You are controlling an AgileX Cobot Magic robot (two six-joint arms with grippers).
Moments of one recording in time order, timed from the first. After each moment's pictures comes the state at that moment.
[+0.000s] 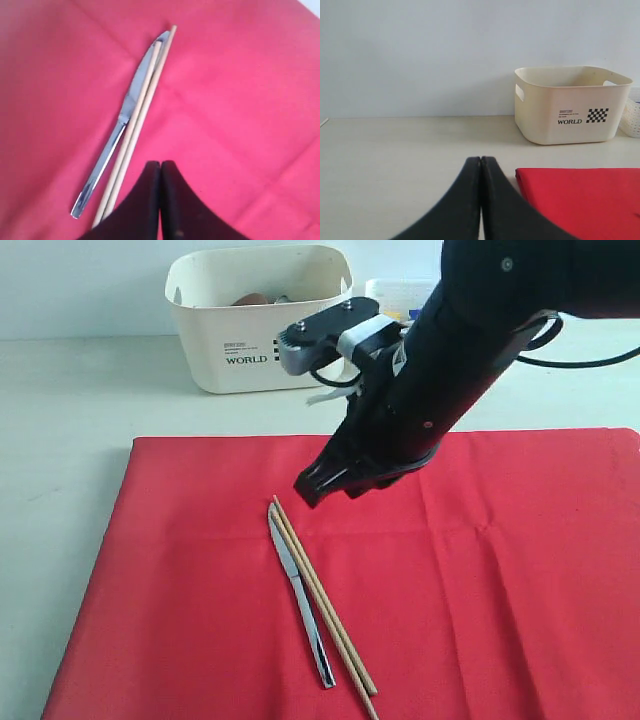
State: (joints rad) left arm -0.06 0.01 0.00 -0.01 0.14 -0.01; right arm 0.70 1.65 -1.13 0.16 0.79 -0.13
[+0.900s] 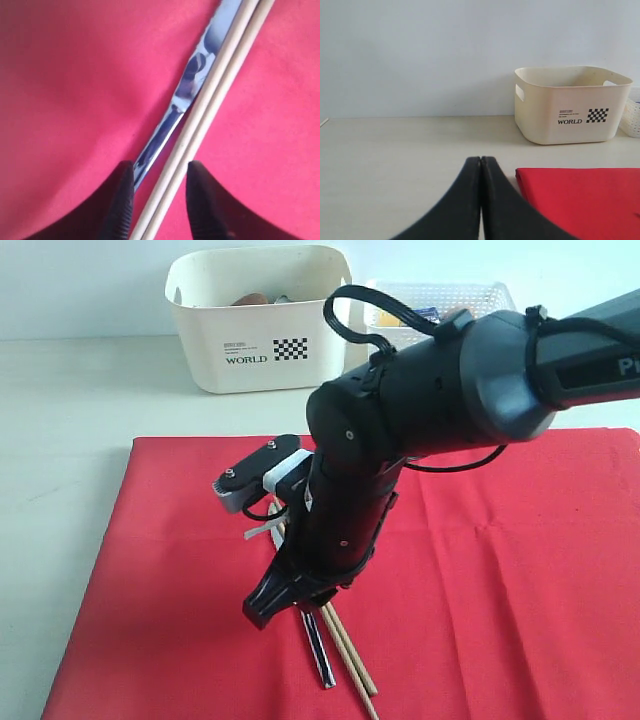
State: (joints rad) left arm -0.06 0.01 0.00 -0.01 0.14 -0.01; right arm 0.85 1.92 -1.13 0.12 0.70 -0.04
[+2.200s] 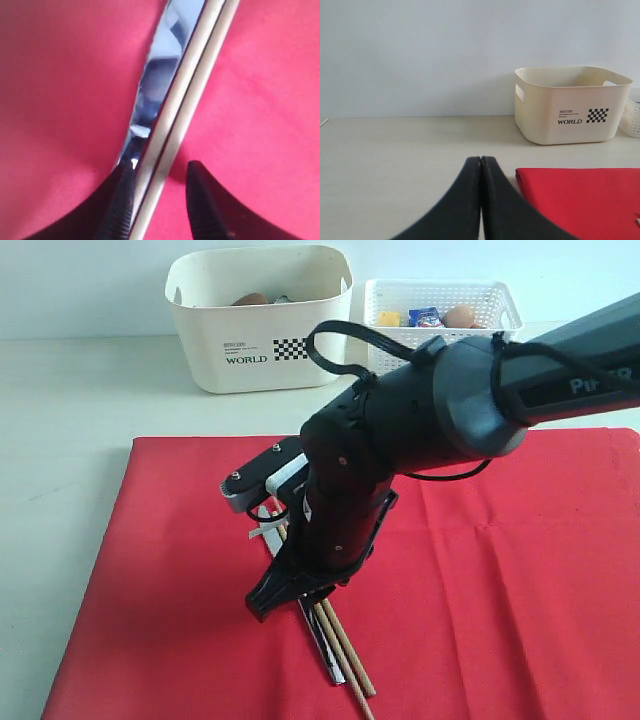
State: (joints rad) left arm -0.06 0.01 0.00 -0.01 0.14 -0.01; right arm 0.85 1.98 -1.13 0.00 0.62 0.10
